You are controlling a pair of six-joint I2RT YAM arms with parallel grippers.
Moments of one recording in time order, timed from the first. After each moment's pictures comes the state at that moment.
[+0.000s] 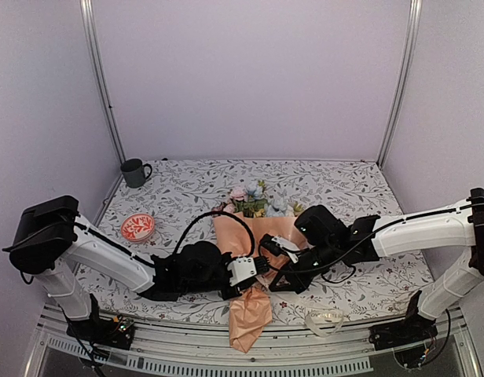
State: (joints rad) left arm -1.23 1.69 0.64 0.61 -0.15 0.39; right arm 1.02 1.50 0.83 -0.24 -0.48 0.29
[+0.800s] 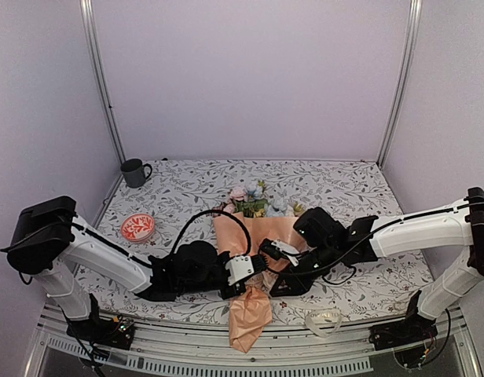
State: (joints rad) left arm -1.22 1.68 0.62 0.65 -0.14 0.37; right arm 1.02 1.52 0.83 -0.27 -0.51 0.28
